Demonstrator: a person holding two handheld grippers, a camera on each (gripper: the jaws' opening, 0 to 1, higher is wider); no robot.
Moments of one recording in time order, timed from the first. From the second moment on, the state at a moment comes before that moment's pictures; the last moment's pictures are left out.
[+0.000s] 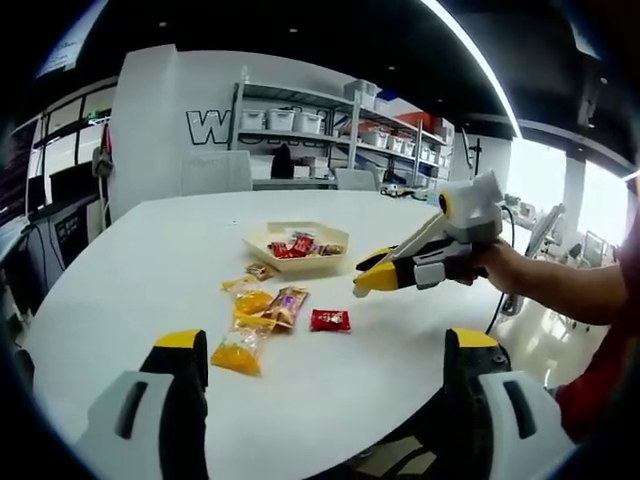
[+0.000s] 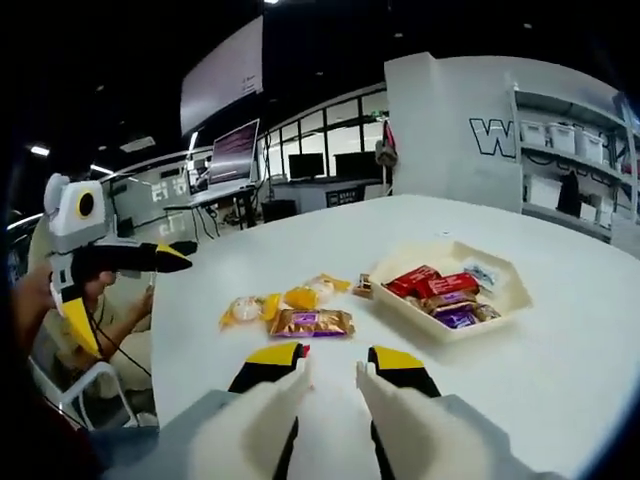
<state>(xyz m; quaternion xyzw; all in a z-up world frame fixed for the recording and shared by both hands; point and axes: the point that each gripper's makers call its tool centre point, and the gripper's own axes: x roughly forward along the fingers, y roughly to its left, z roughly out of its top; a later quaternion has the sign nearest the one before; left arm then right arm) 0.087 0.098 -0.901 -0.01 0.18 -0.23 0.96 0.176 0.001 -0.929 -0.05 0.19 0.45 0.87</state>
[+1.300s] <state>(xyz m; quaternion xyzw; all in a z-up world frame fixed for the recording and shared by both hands) 0.086 0.092 -0.905 0.00 0.19 -0.24 0.95 0.169 0.049 -0.956 0.00 0.20 0.45 0.87</state>
